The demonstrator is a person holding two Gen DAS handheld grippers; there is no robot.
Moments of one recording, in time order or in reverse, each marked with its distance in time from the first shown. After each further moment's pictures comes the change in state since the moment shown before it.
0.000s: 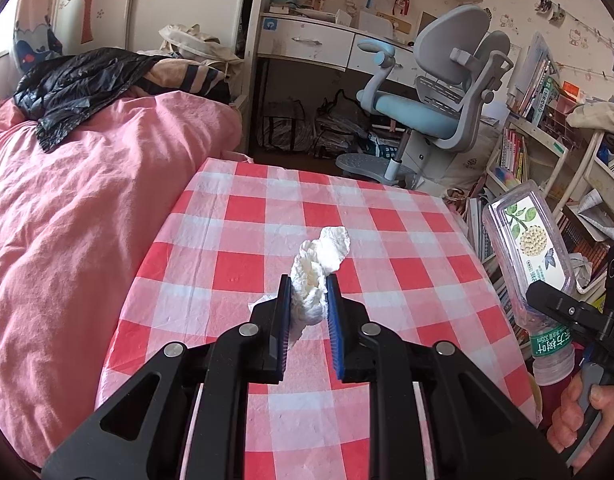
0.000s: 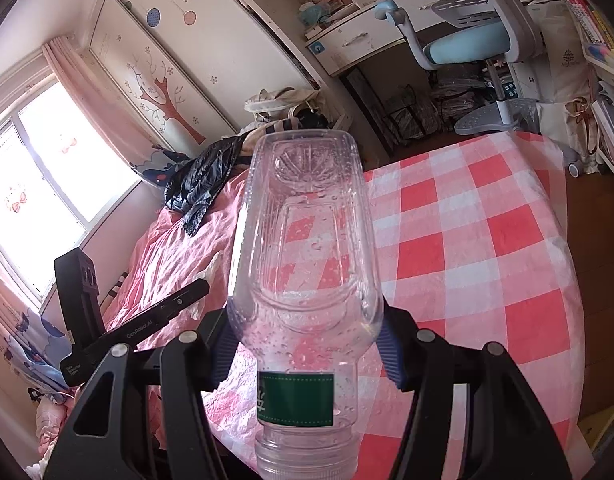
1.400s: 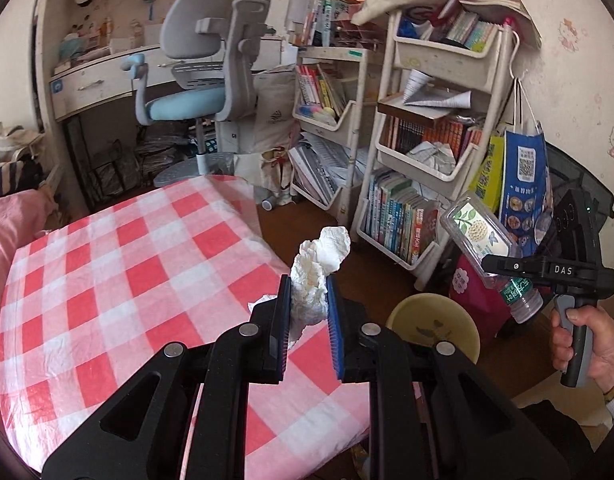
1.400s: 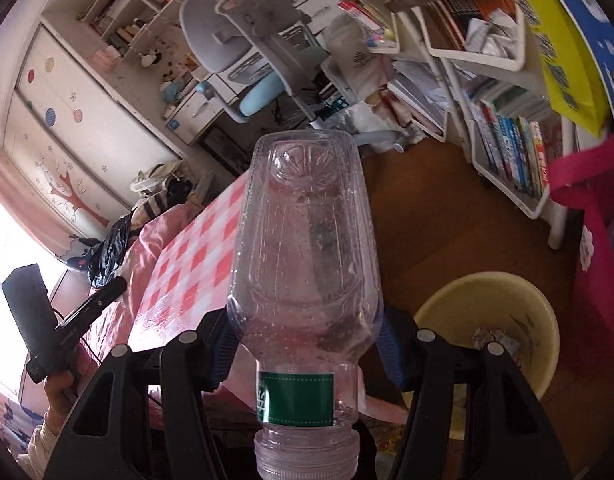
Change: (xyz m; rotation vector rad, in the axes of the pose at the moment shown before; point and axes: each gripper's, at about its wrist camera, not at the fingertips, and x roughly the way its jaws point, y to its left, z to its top) left arm -0.022 -0.263 -0.083 0.507 0.025 -0.419; right arm -0.241 -0.179 -0.102 0.325 -0.175 -0.326
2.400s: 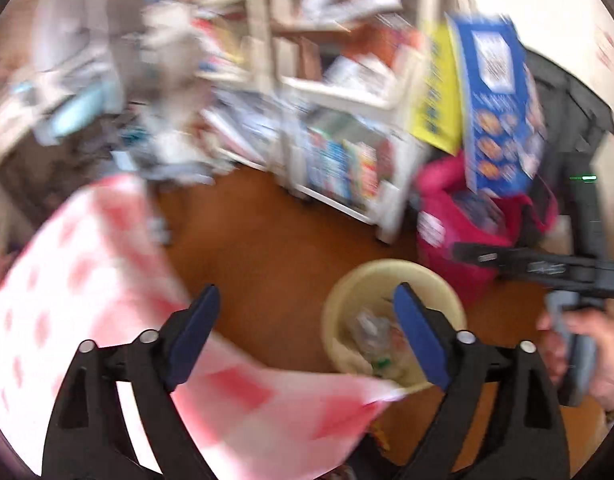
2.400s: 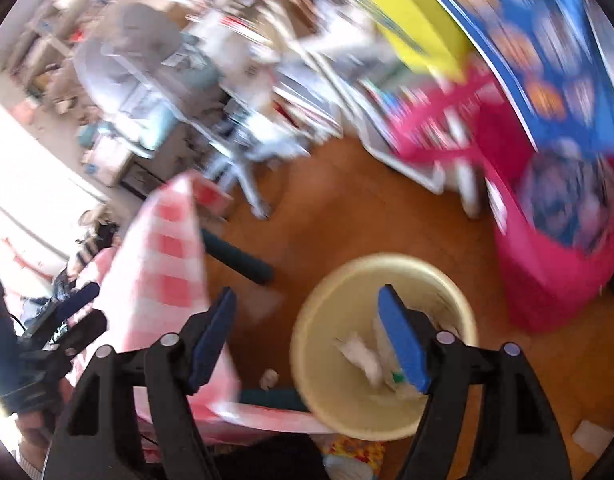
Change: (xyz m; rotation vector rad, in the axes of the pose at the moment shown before) left arm 0.110 -0.136 0.011 0.198 0.164 -0.014; right arm -0.032 -0.070 -0.002 0.153 -0.085 -0.205
